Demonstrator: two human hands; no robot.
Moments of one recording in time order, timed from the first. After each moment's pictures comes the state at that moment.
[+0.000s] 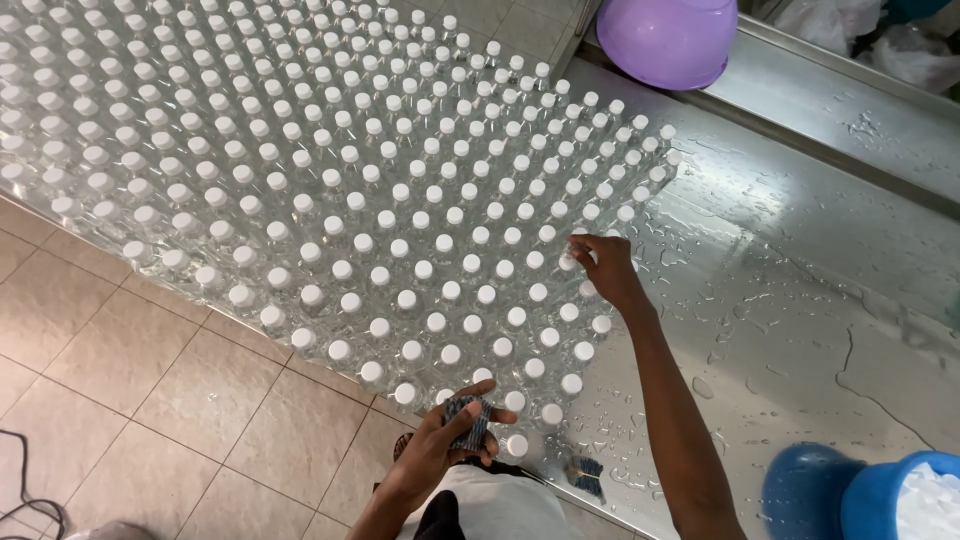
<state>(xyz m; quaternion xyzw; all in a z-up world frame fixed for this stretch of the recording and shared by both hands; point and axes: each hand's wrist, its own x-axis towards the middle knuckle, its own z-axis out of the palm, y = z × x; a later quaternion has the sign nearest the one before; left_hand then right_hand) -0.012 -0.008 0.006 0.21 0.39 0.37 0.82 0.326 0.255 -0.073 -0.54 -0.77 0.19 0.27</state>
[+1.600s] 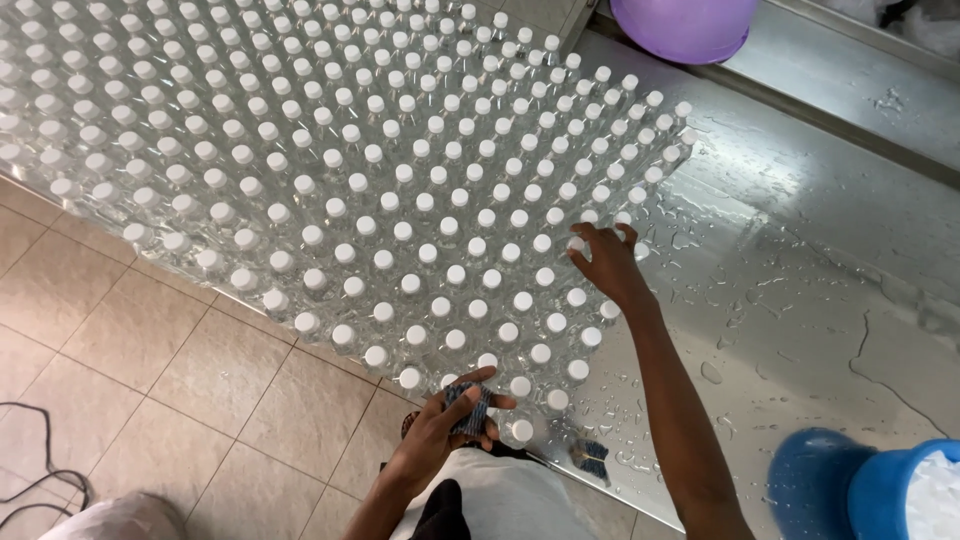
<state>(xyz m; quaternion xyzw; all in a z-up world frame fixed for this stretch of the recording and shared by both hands) -0.014 -0.009 -0.003 0.21 0.39 0.39 0.81 0.317 0.241 -0.085 -0.56 -0.81 0.10 0.12</state>
